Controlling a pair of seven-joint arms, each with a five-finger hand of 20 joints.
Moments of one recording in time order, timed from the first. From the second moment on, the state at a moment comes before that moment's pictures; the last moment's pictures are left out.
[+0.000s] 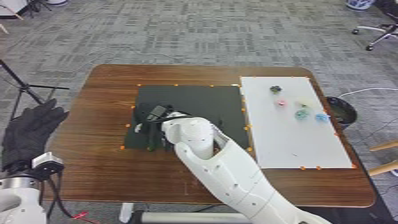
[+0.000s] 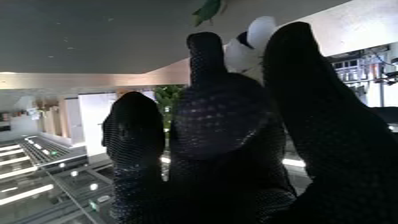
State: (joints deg) left arm 119.5 -73.9 -115.6 -111.8 54.4 -1.8 7.8; right arm -64.1 -91.6 44.7 -76.8 -154.7 -18.6 0.1
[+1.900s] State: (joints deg) left arm 119.5 -73.8 -115.6 -111.7 54.5 -2.1 7.7; right arm -56.3 -71.5 40.4 -94.9 -129.6 -13.5 7.7
